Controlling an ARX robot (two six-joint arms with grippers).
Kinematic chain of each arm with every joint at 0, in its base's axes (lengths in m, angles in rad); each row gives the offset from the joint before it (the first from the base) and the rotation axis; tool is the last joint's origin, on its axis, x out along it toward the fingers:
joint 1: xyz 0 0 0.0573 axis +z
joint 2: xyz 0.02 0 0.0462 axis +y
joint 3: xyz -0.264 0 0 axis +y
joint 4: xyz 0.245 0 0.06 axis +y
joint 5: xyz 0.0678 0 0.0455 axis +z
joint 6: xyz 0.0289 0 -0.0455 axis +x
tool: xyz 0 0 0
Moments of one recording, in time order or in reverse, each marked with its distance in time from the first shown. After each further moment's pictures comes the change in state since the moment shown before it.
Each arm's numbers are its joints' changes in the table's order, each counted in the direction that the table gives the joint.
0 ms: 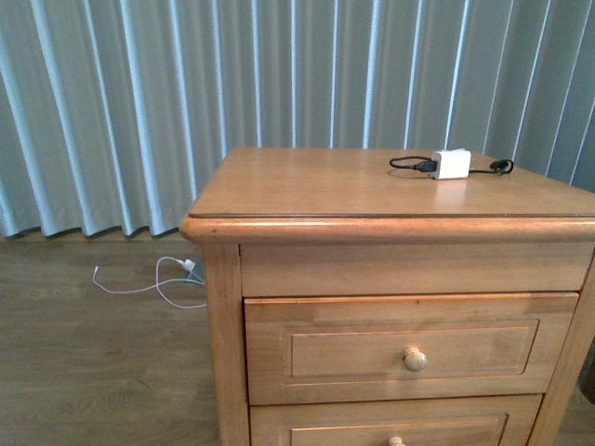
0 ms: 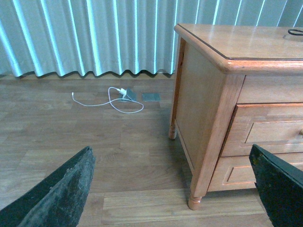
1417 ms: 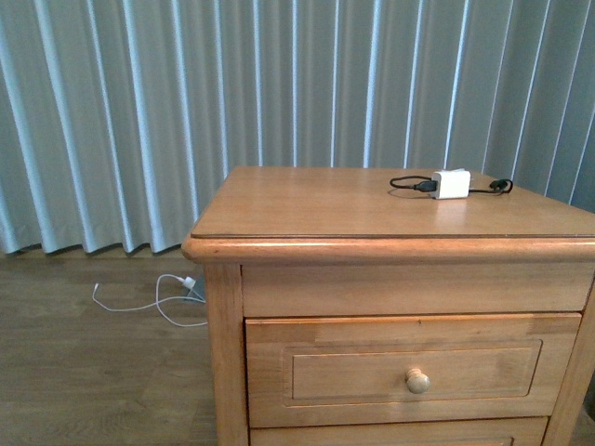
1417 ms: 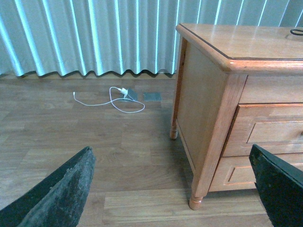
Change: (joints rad) left arm 0.000 0.000 0.000 0.001 0.001 0.000; right arm 0.061 -0.647 0.351 -0.056 -0.160 -0.194
